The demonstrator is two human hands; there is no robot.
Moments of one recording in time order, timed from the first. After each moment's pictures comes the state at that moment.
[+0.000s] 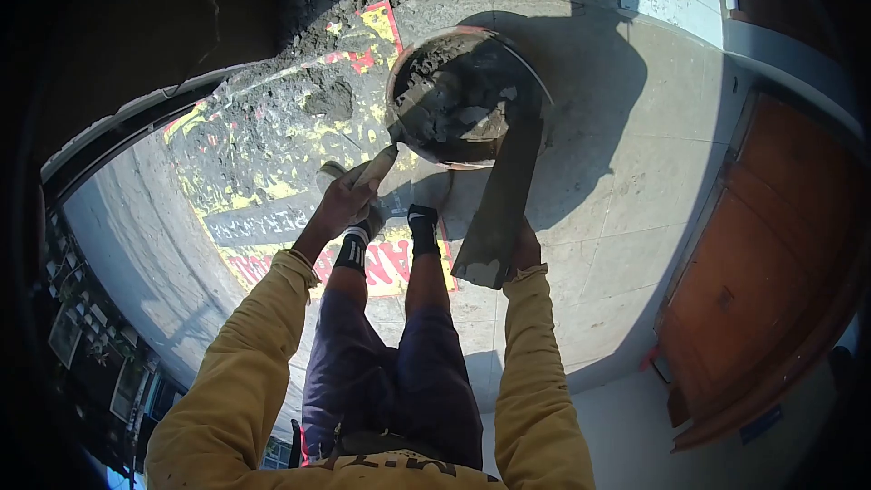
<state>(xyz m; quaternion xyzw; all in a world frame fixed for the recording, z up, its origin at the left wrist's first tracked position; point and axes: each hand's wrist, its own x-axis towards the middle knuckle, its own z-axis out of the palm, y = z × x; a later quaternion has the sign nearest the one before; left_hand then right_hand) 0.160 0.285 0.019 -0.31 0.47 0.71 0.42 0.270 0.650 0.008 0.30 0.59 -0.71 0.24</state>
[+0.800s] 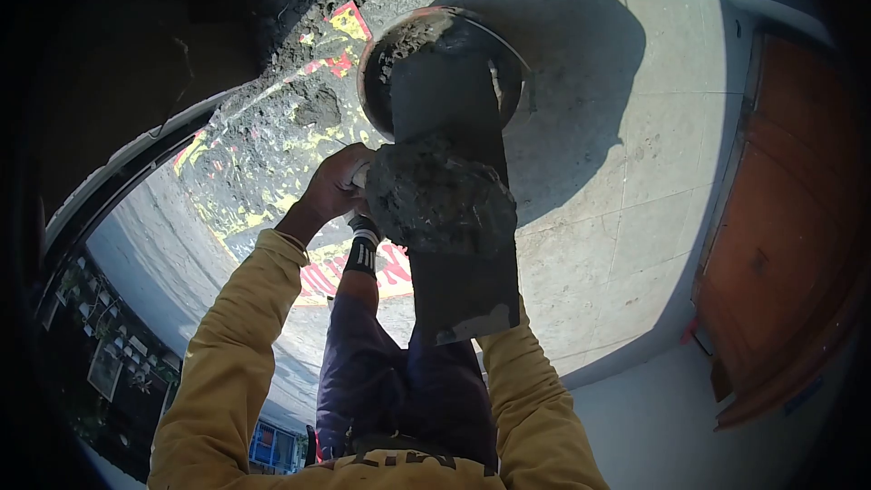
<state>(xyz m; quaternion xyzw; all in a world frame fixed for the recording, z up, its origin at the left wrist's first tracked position) 0.100 0.313 0.034 0.23 0.78 0.52 0.26 0.207 0.540 0.031 0.47 0.37 -0.79 0.13</state>
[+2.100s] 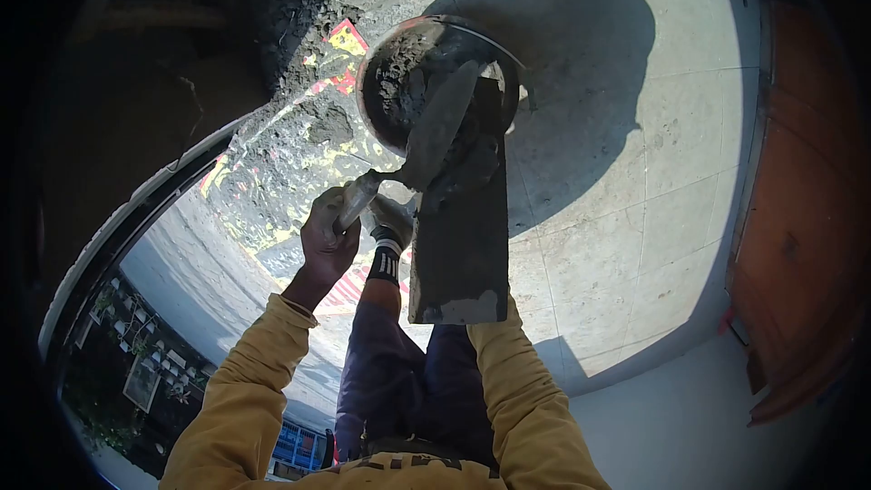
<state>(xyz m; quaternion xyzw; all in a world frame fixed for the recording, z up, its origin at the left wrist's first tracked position) 0.140 0.306 0.080 0.19 0.87 0.45 0.06 0.214 0.525 0.064 0.50 0.40 -0.76 0.12</state>
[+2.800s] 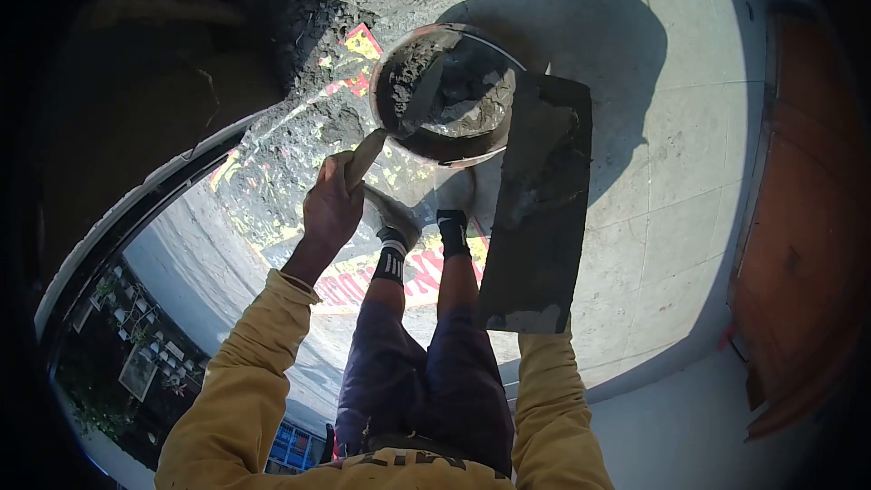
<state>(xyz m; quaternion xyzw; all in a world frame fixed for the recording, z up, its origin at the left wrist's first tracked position) 0.096 0.330 0.101 0.03 0.94 0.23 0.25 0.285 0.624 0.117 0.50 0.39 -0.77 0.07</state>
